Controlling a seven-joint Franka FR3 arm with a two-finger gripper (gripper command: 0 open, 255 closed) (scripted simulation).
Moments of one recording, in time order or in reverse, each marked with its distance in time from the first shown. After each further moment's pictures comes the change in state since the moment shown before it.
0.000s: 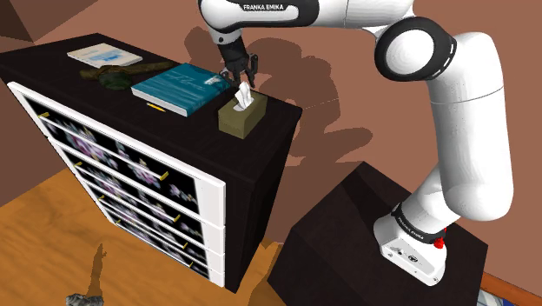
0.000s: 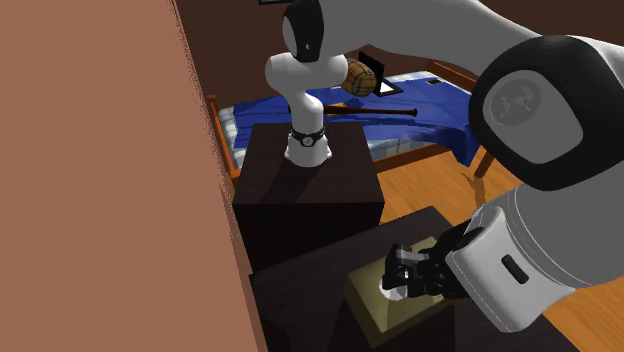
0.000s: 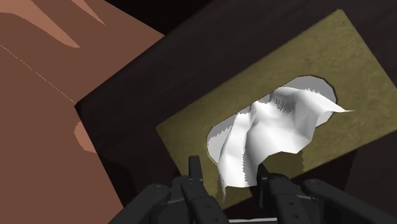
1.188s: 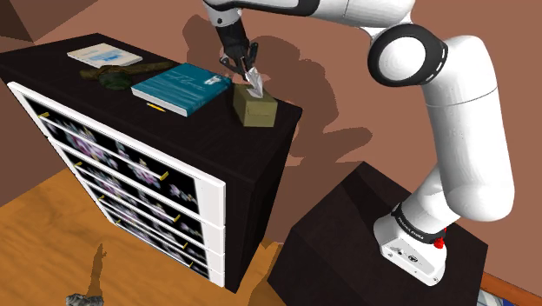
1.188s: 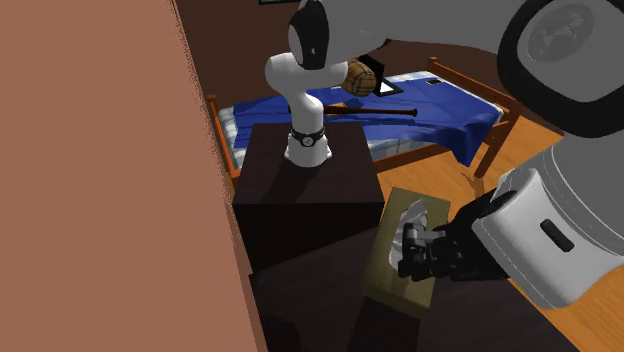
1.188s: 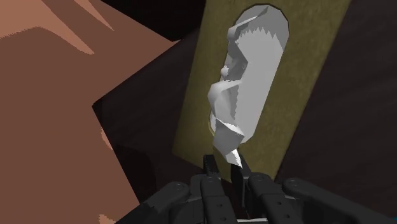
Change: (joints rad) arm 0.032 0.042 -0.007 0.188 -0.002 -0.140 -0.042
